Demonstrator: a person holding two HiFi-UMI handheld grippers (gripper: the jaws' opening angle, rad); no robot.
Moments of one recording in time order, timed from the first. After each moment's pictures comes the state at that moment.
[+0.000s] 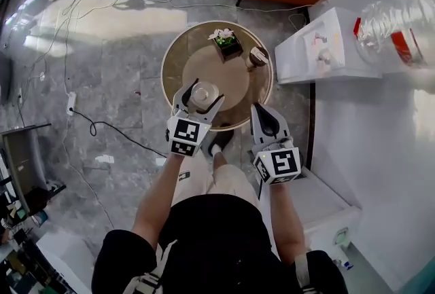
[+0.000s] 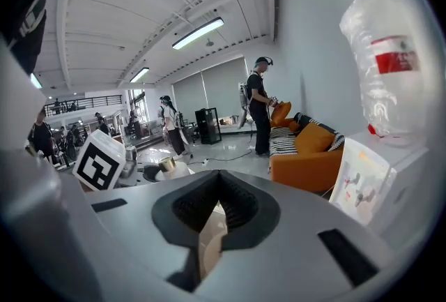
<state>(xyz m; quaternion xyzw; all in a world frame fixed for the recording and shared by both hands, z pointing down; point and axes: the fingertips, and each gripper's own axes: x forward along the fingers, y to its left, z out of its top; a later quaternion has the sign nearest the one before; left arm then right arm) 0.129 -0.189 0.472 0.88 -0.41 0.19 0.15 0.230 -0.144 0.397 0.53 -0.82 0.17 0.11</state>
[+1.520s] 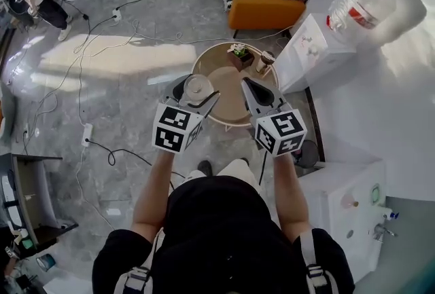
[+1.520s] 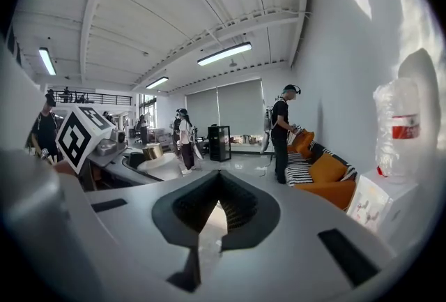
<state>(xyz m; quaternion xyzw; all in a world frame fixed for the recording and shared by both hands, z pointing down) -0.101 -0.028 0.258 0.92 -0.34 0.16 0.09 -0.016 -0.010 0.220 0.53 -0.84 0.09 0.09</state>
